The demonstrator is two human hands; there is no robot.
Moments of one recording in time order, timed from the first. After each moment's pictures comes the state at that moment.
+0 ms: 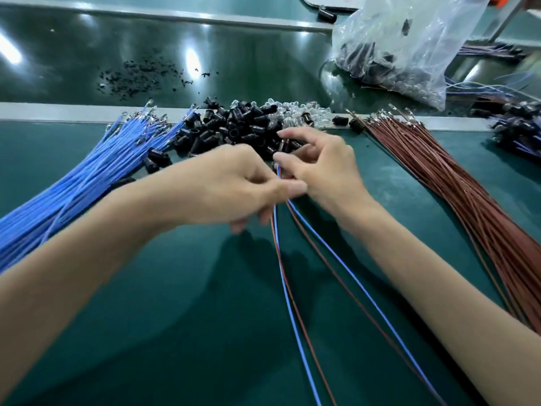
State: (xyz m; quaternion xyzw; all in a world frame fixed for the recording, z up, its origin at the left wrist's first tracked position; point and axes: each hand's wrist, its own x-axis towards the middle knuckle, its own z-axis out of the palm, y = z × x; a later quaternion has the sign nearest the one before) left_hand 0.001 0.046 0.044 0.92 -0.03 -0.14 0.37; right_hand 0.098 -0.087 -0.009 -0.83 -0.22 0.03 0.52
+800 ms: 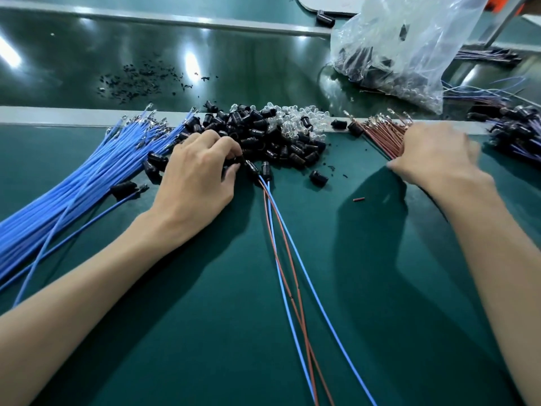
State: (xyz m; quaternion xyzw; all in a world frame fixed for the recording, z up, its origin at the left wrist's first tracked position) left_hand 0.023 0.077 -0.023 0.95 0.04 0.27 0.15; right_hand 0.154 -0.164 0.034 -1.00 -0.01 -0.03 -0.04
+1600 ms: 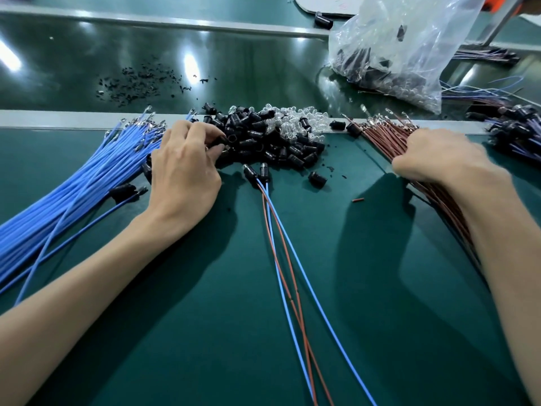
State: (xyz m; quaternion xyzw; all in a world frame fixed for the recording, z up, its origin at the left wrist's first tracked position) left_hand 0.028 0.081 -0.022 0.92 0.14 0.31 0.21; right_hand 0.145 -0.167 0.050 -1.00 -0.02 0.06 -0.04
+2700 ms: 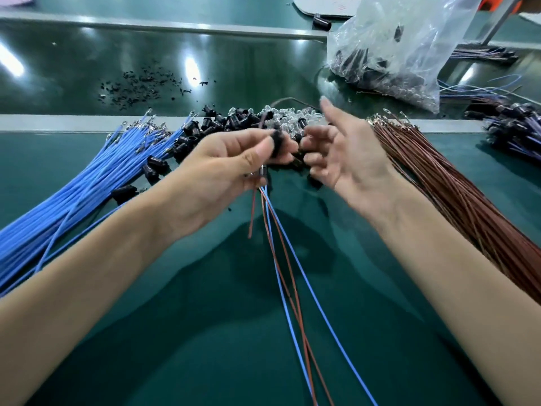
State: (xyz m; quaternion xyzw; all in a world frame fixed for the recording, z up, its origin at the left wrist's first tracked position) left_hand 0.014 0.048 0.016 0.64 -0.03 0.01 0.77; right_hand 0.109 -0.102 0.028 -0.63 -0.04 0.28 0.73
